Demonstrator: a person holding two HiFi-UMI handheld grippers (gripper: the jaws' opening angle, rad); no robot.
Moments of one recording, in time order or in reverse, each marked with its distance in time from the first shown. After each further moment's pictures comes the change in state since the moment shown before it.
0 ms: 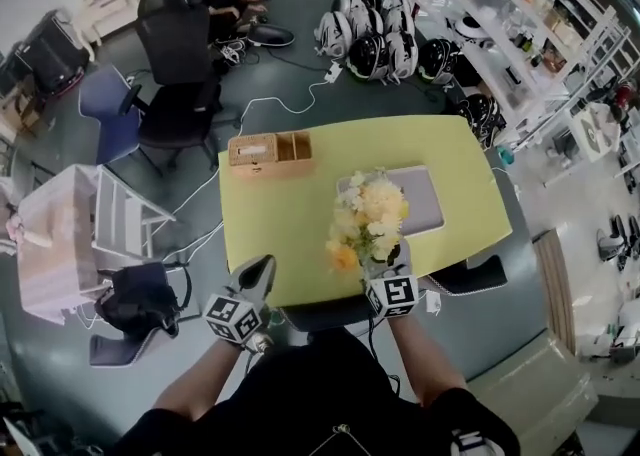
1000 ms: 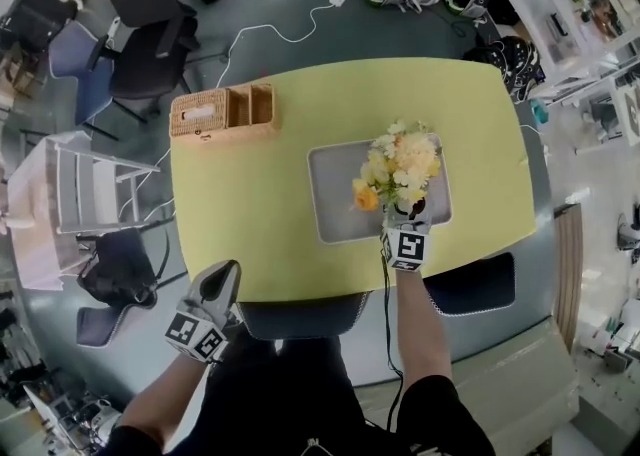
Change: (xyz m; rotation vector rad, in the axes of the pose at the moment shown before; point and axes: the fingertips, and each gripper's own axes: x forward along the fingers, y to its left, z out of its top) left arm 0.127 0.006 -0.074 -0.007 0.156 0.135; right arm 0.104 -0.264 -0.222 -0.008 0.079 -0.187
